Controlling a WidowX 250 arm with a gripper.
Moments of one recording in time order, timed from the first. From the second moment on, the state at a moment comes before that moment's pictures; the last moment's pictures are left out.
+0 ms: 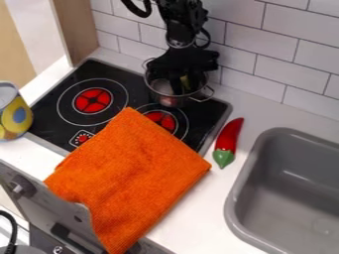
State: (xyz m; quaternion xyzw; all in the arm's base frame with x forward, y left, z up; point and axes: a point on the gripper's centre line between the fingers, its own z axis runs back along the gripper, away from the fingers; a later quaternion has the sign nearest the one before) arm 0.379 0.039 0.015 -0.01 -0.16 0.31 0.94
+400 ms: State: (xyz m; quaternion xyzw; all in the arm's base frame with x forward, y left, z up) arm 0.378 0.046 0.029 -0.01 -0.18 0.34 0.92
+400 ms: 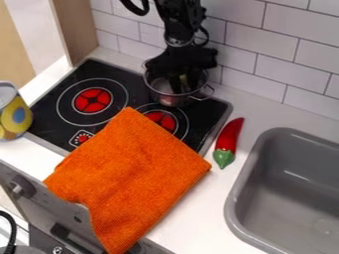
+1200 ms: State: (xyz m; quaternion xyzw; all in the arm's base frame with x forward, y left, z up) arm 0.351 0.052 0.083 -0.07 -0.21 0.31 0.92
